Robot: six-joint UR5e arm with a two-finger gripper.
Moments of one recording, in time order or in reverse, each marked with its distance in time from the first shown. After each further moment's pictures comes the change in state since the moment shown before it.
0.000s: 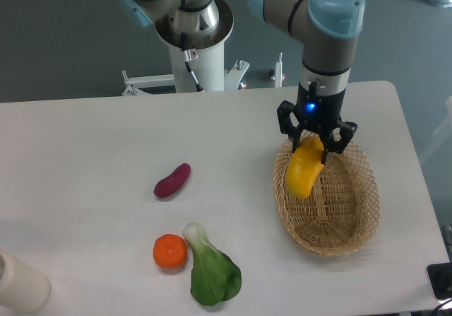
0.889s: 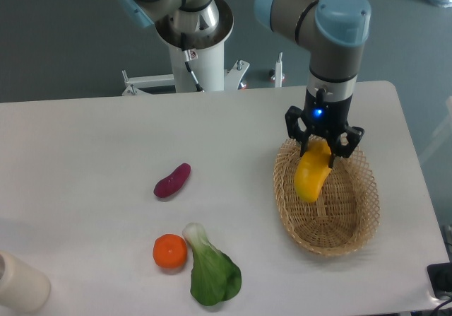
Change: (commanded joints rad) arm 0.020 -0.090 -0.043 0.162 0.014 0.020
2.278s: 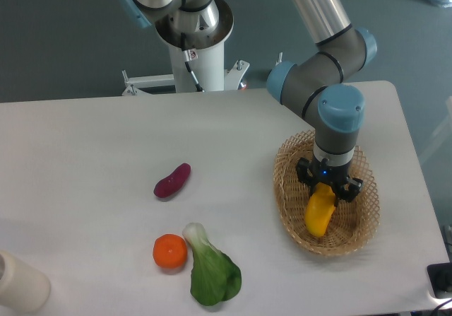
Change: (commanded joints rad) arm -0.006 -0.217 -0.012 0.162 0.098 0.011
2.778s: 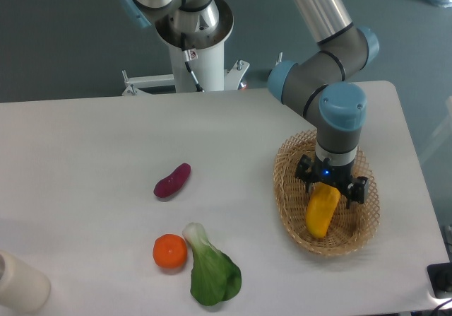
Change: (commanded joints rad) arm -0.002 0.028 0.032 -0.003 -0.002 0.000
